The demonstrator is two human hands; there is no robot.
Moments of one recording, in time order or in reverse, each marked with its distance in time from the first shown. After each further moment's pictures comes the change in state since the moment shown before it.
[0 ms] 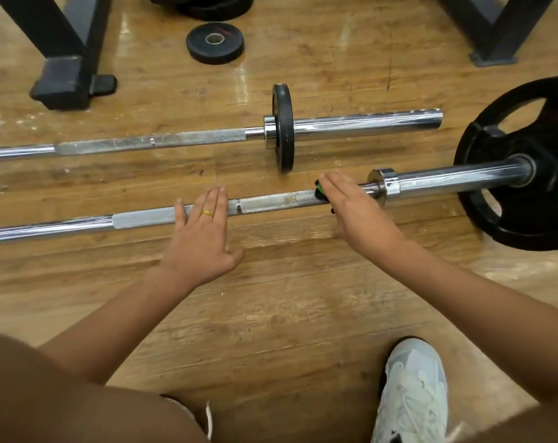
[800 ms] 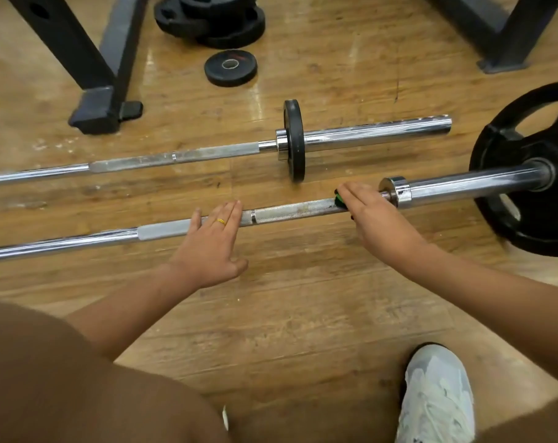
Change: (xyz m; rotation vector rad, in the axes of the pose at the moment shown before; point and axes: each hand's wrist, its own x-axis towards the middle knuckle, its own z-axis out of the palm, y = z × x) left_hand -0.003 -0.017 -0.007 0.073 -0.095 0.099; right_hand -0.011 0.009 -0.003 -0.028 -0.015 -0.001
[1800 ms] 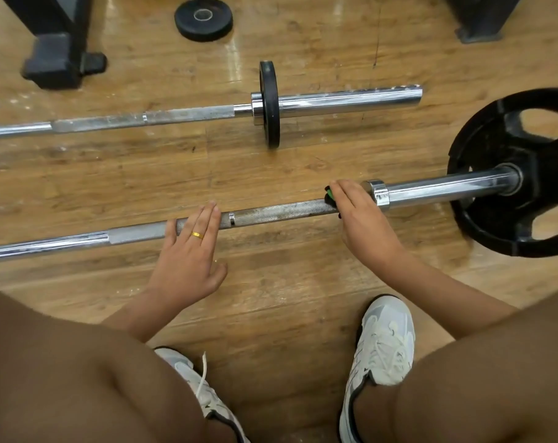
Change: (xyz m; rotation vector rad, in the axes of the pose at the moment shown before) left_hand -0.081 0.037 0.022 0.033 0.046 0.030; right_hand -0.071 -0.017 -0.010 0.023 0.003 0.102
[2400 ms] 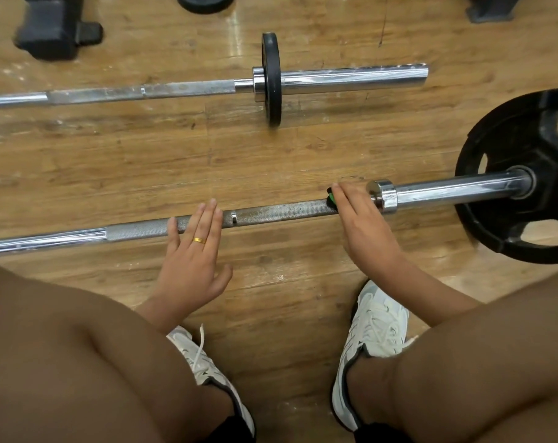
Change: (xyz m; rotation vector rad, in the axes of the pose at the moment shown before) left_hand -0.040 0.025 0.029 -0.039 0.151 0.001; right_hand -0.048 -0.020 0.003 -0.035 -0.006 -0.023
